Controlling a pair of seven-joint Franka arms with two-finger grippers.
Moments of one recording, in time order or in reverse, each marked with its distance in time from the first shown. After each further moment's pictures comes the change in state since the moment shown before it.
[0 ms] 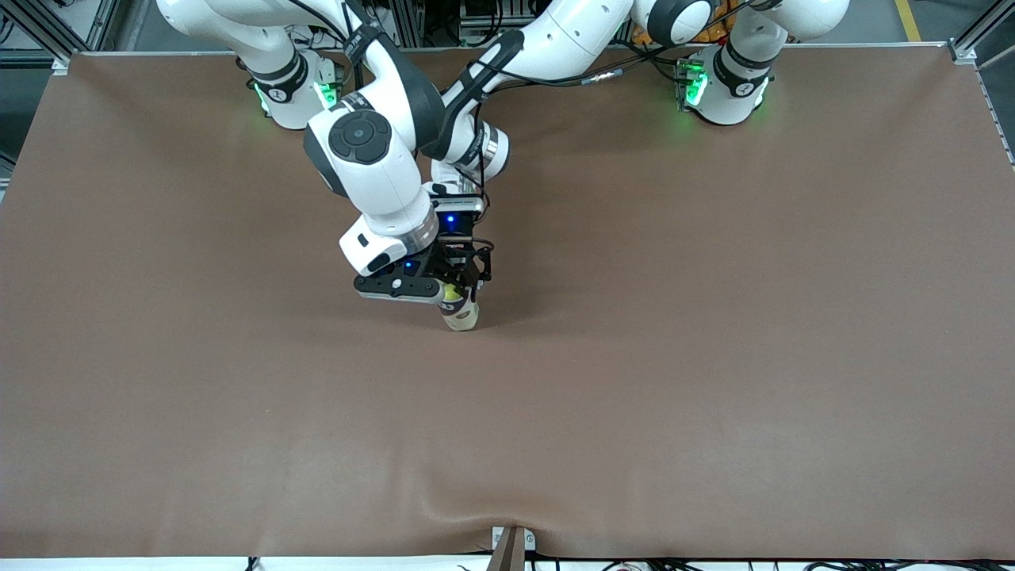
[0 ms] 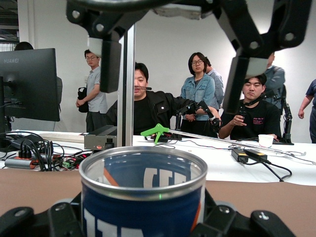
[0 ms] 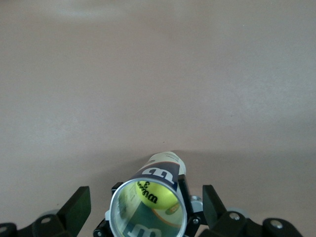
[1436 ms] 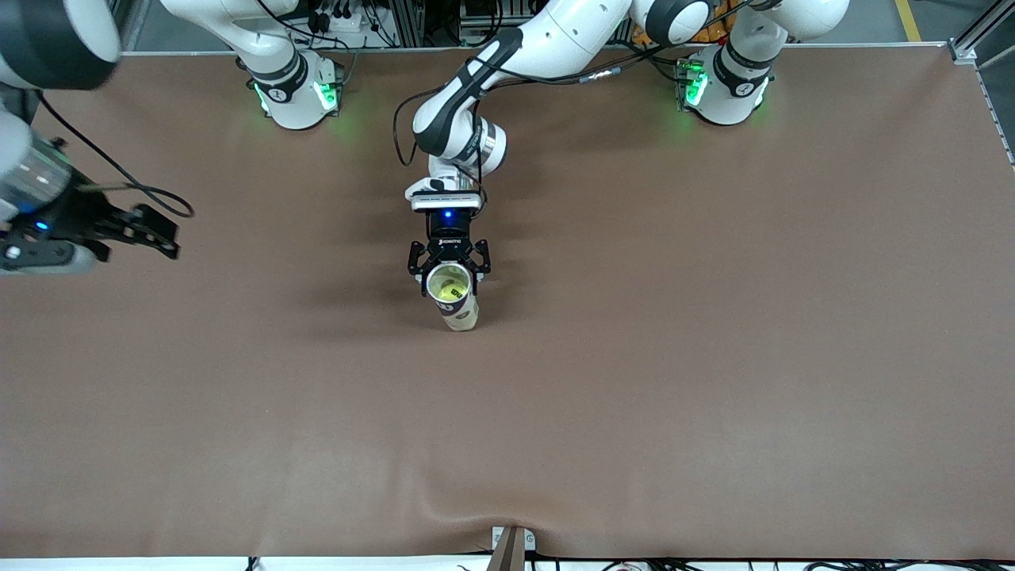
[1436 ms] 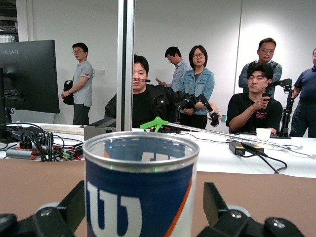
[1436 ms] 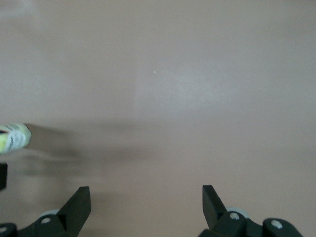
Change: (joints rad) left arm -0.002 0.000 -0.025 -0.007 -0.019 -0.001 0.005; right arm -0.571 -0.354 -0.008 0.035 0.002 -0.550 -0.778
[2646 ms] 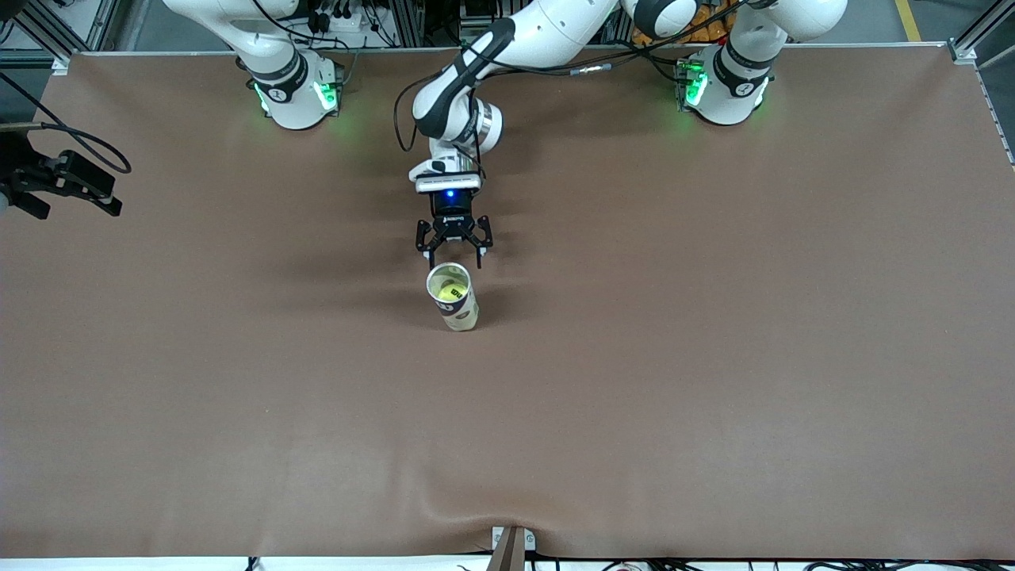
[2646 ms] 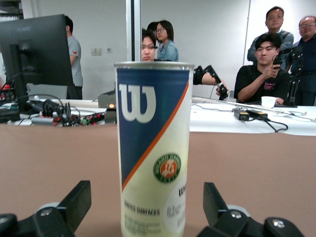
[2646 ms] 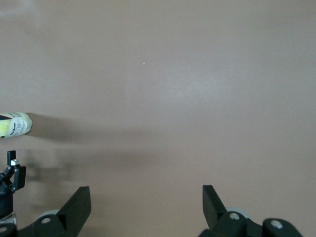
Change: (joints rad) left arm -0.053 -0.005 -0.092 -0.075 -0.124 -0.079 0.007; right arm -0.064 -0.086 -0.004 -0.003 0.029 -0.074 -0.048
